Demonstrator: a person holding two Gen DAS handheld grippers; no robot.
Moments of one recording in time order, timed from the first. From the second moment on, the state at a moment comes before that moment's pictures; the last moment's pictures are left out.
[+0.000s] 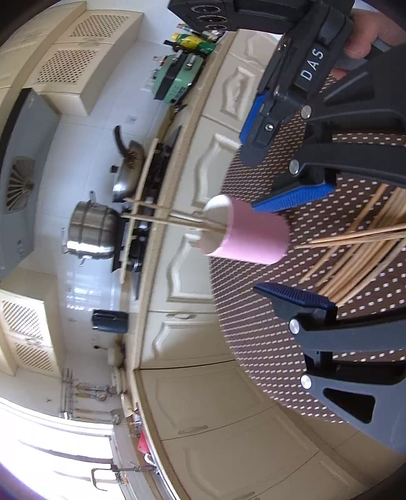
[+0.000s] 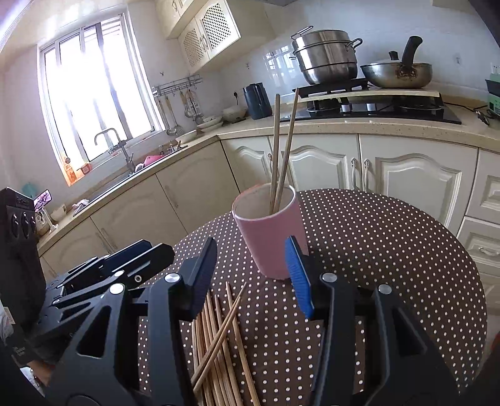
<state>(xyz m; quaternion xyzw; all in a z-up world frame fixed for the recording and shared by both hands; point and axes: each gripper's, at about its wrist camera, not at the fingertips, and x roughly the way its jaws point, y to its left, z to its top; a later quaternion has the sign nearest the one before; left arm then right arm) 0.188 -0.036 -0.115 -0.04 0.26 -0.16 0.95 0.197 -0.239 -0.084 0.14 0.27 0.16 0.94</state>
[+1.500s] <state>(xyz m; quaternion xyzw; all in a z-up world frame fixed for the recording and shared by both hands) 0.172 -0.036 -0.213 0.02 0.45 -0.15 0.88 0.168 -0.230 -0.150 0.12 0.37 0.16 0.91</state>
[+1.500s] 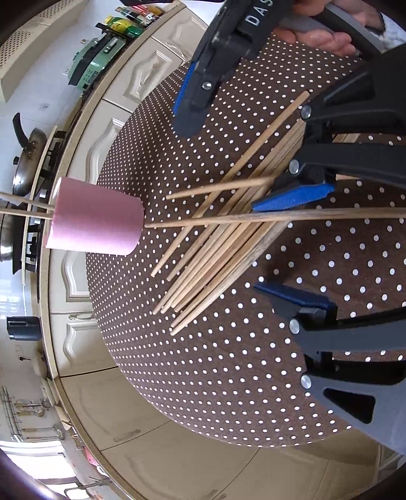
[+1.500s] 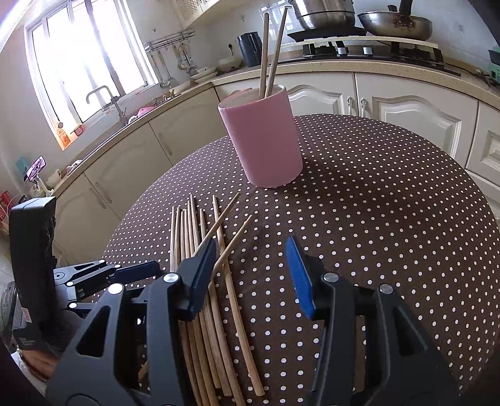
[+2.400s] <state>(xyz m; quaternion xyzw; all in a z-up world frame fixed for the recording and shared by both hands) 0.192 -0.026 -0.214 -0.05 0.49 -0.17 0.85 0.219 -0.181 -0.170 0.11 0.50 0.18 0.84</state>
